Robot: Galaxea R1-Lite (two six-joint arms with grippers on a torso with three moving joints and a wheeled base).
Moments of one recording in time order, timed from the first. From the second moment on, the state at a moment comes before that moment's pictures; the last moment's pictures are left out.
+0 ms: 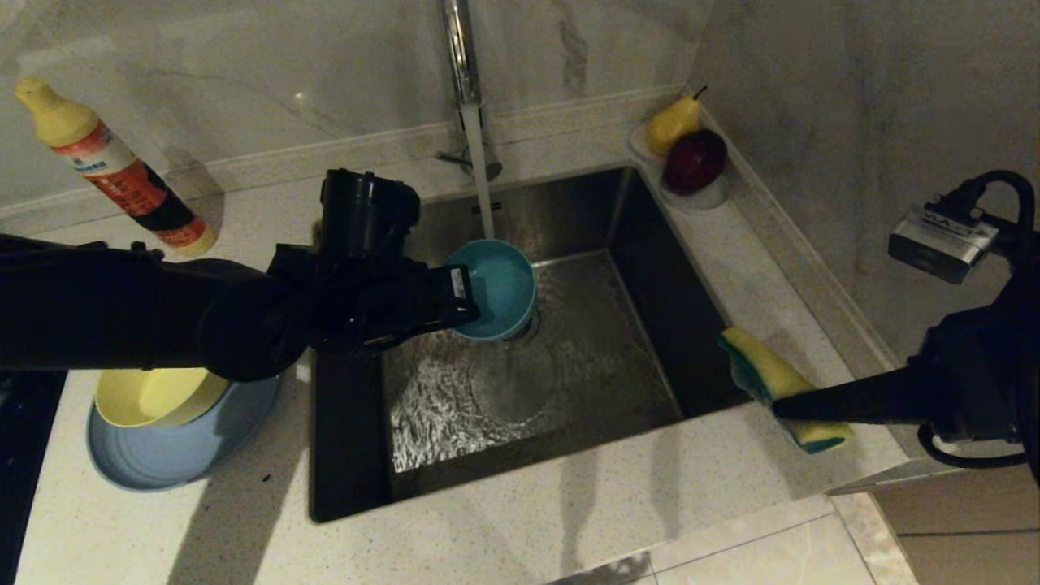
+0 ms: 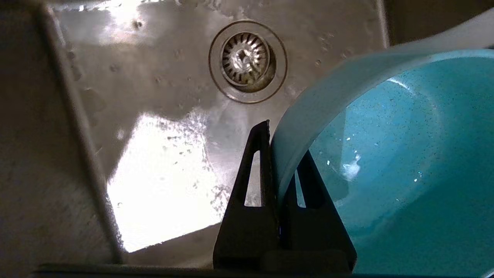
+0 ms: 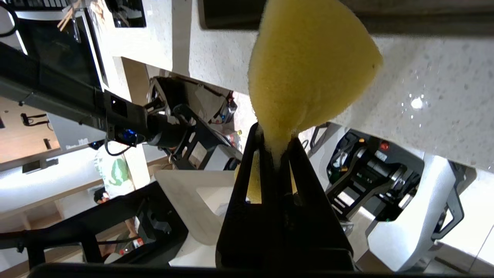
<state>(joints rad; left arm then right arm) -0.51 1.87 -1.30 -0.19 0.24 -0.34 0.40 1.33 -1.17 0.46 0.61 0.36</state>
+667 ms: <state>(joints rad) -0.47 1.92 -1.36 -0.19 0.24 -0.37 0.41 1.31 -1.14 0.46 0.64 0.36</state>
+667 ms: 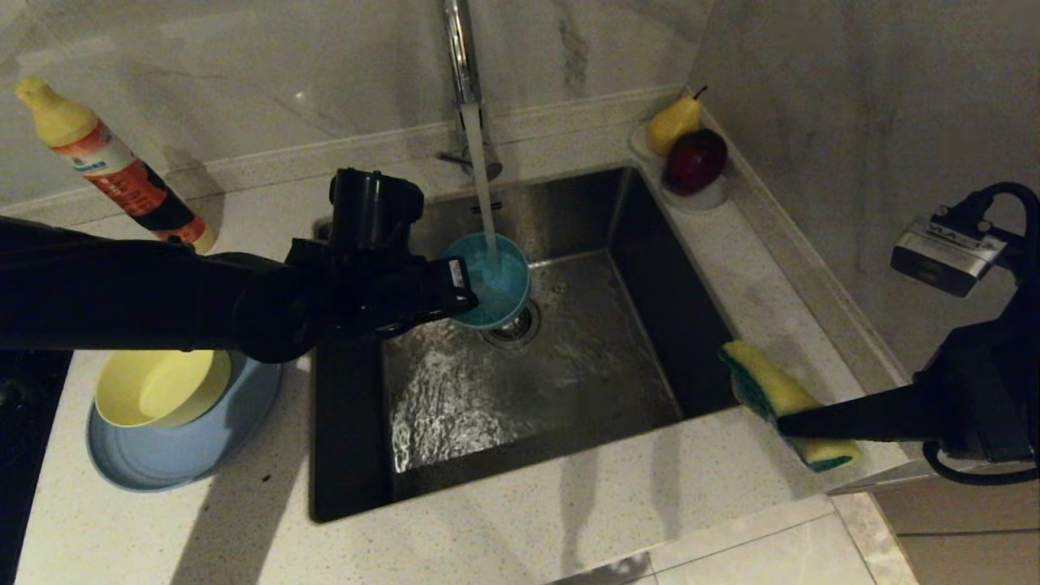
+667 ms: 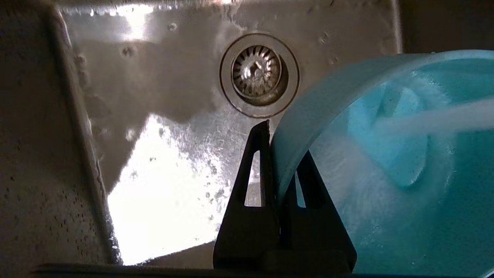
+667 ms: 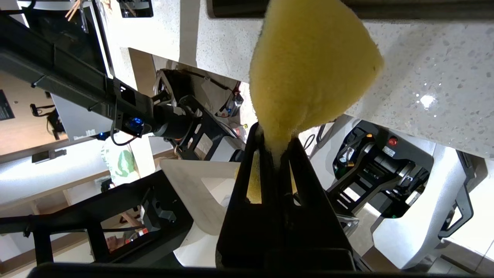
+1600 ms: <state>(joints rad) -0.50 1.88 -1.27 -0.18 0.24 -0.36 0.41 1.29 -1.14 0.46 0.64 0.35</state>
